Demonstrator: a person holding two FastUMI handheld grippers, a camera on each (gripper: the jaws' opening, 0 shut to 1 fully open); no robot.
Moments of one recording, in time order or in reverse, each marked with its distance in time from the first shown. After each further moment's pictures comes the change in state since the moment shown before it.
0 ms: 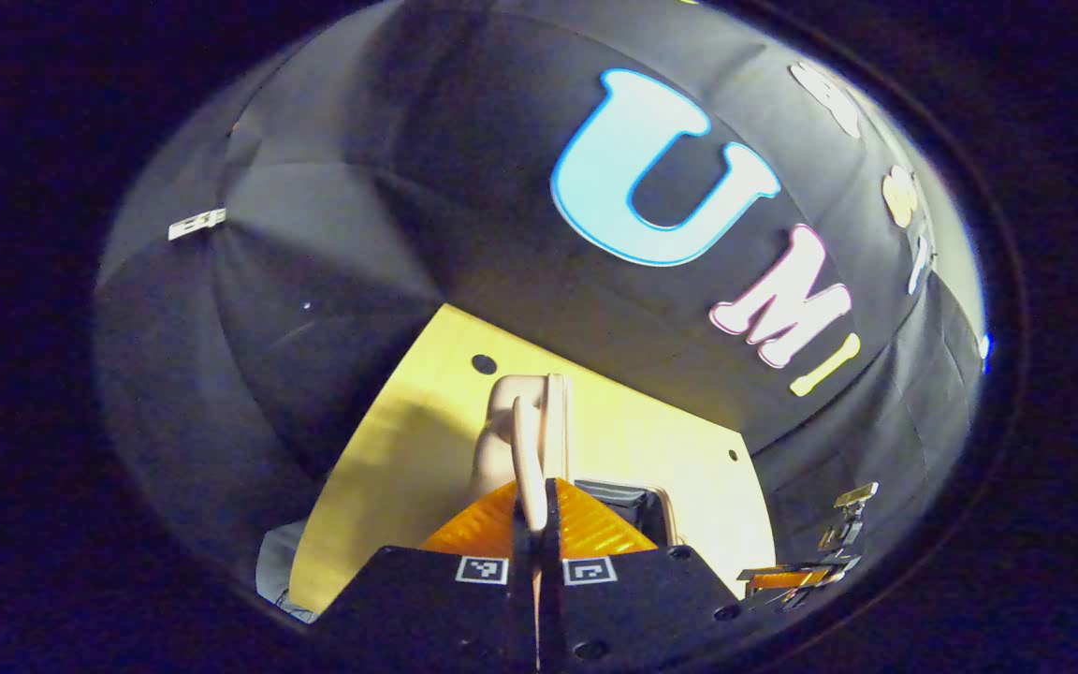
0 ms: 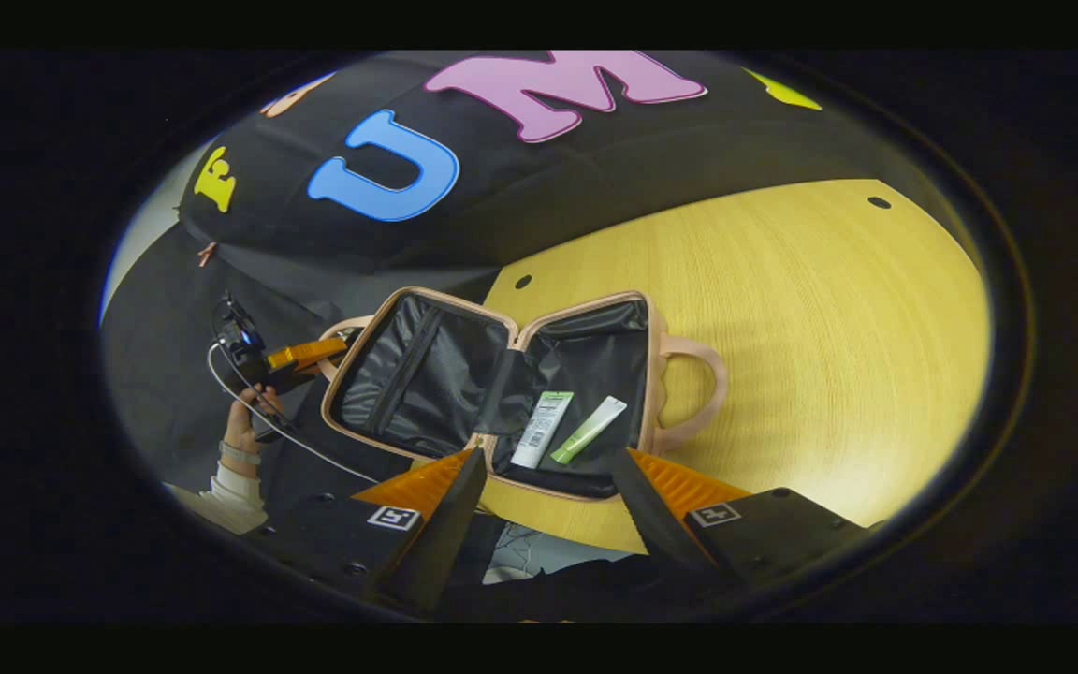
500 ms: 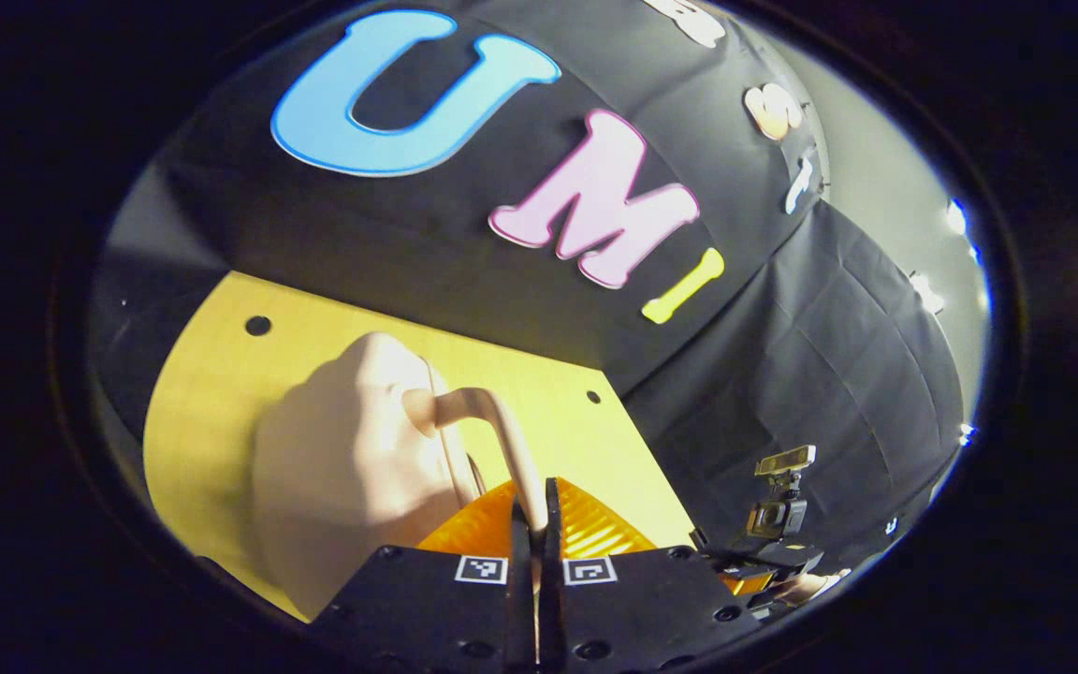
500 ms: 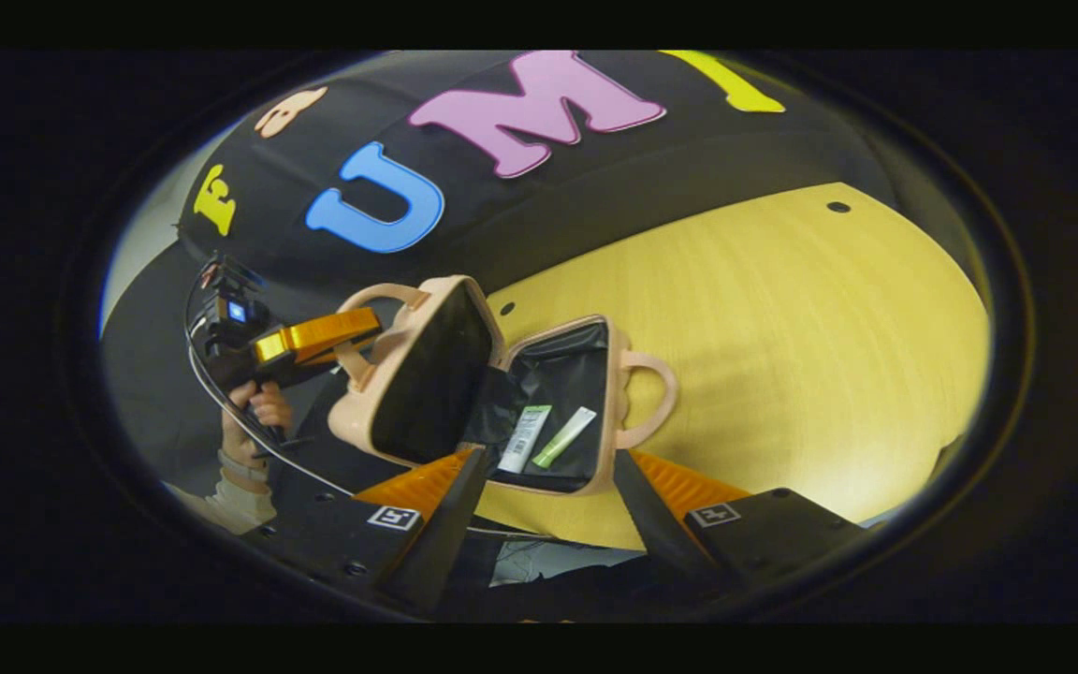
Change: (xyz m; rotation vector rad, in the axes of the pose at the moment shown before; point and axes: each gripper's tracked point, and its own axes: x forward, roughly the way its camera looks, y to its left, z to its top) left arm 0.100 -0.217 -0.113 0.130 0.203 -0.380; right arm -0.065 -0.037 0.007 0.063 -0.116 -0.064
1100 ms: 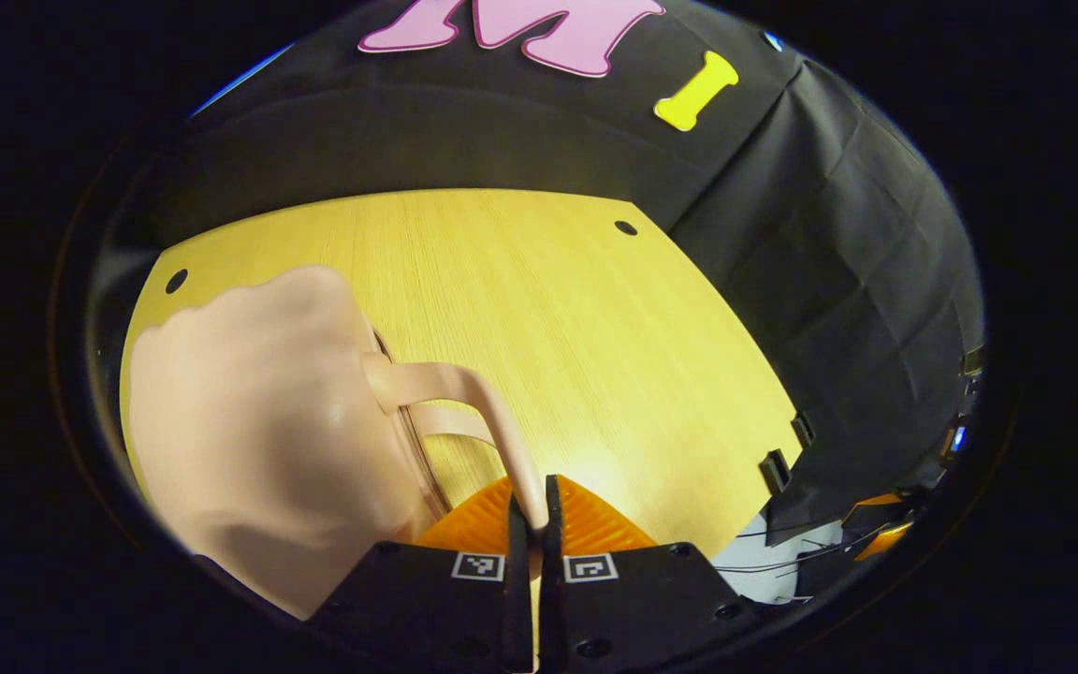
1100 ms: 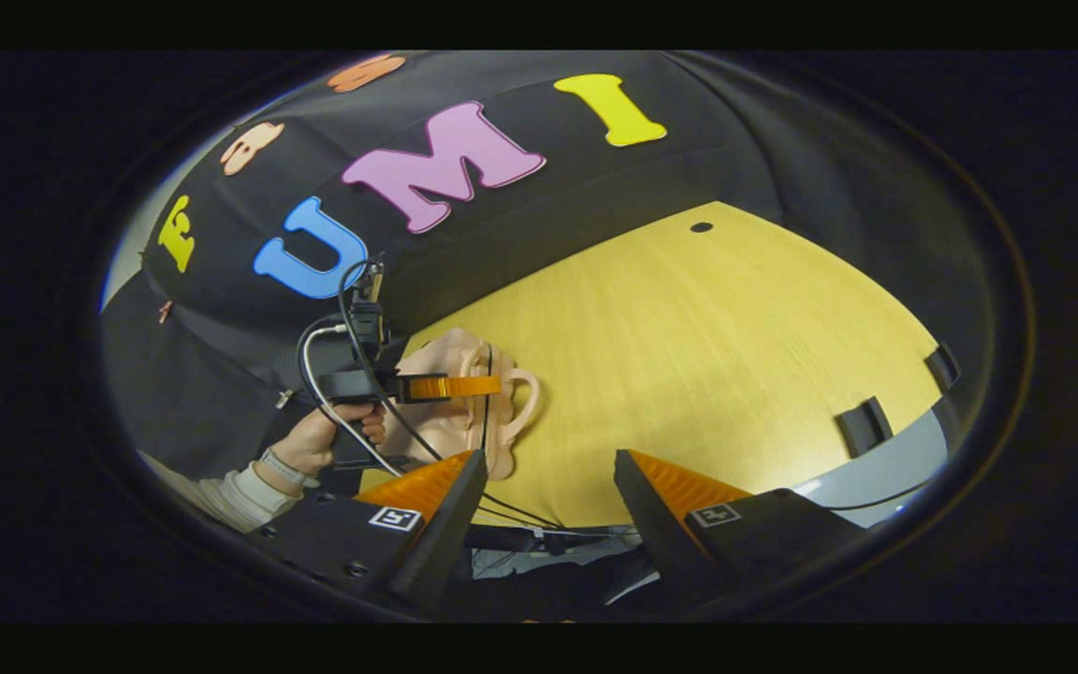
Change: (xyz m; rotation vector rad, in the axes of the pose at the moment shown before) left arm 0.149 0.001 -0.150 0.245 0.394 0.222; right arm -0.122 -0.094 -0.010 0.074 -0.164 -0.220
